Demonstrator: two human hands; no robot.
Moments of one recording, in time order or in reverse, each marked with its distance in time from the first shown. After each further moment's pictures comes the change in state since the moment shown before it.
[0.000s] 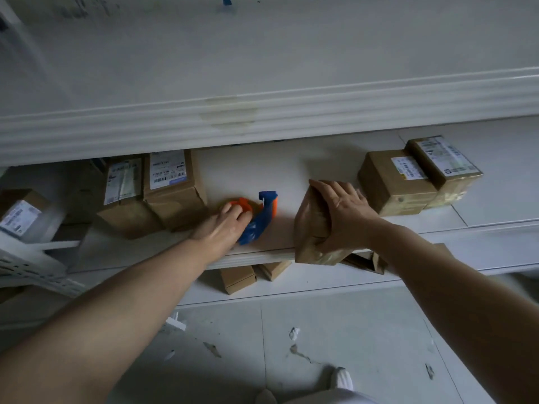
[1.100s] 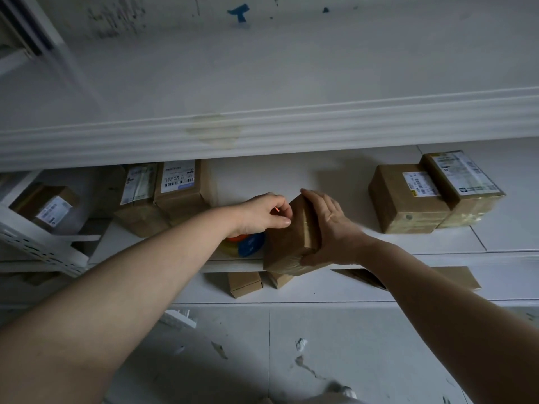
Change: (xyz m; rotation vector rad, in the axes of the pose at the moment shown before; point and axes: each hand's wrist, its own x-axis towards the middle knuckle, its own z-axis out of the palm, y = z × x) left_hand 0.026 0.044 -0.088 -0.986 -0.195 -0.086; right_hand 0.010 0.004 0.010 0.358 0.001 -0.183
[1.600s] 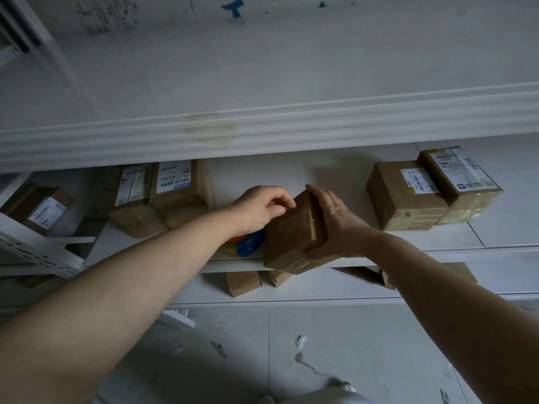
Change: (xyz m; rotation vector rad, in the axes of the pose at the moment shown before) left_hand 0.002 -0.003 0.002 -0.031 0.185 0.090; right_hand 0.004 0.011 -0.006 0.005 -0.033 0.059
